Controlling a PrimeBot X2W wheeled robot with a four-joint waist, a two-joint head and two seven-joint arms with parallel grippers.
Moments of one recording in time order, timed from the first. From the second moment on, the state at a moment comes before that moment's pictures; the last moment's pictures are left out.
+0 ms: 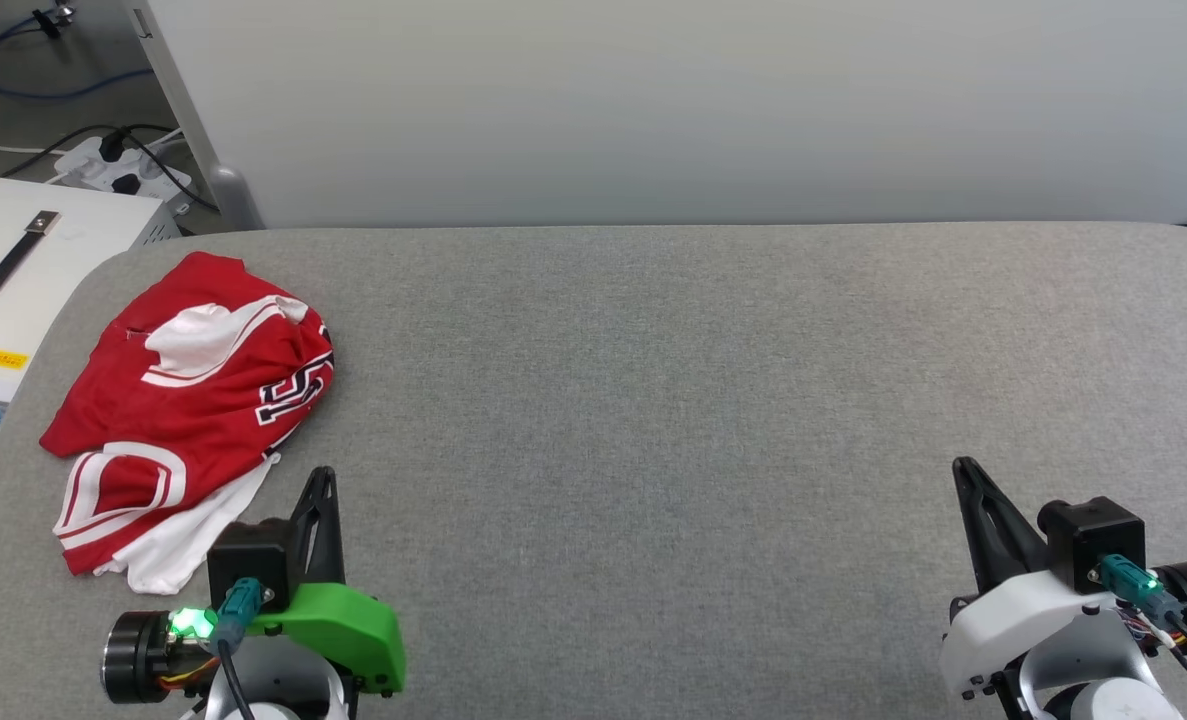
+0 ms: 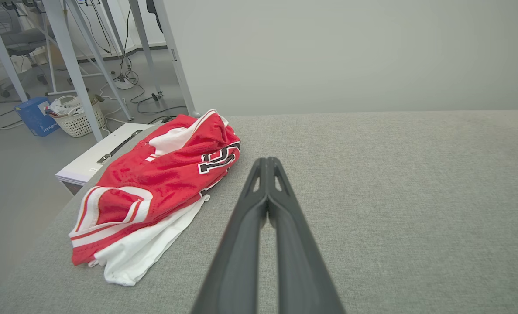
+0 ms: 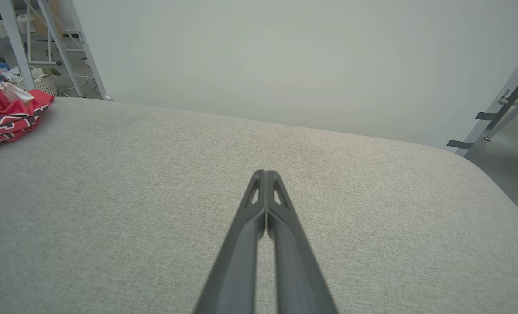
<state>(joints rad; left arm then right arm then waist) 0.02 0.05 0.00 0.00 -0.01 0.00 0.00 0.02 -0.05 0.00 0.00 0.01 0.13 0.00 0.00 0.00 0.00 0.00</state>
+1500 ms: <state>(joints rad) 0.02 0.05 -0.02 -0.01 -0.05 0.01 -0.07 0.02 -0.05 -0.05 -0.06 0.11 0.13 -0.07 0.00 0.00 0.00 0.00</state>
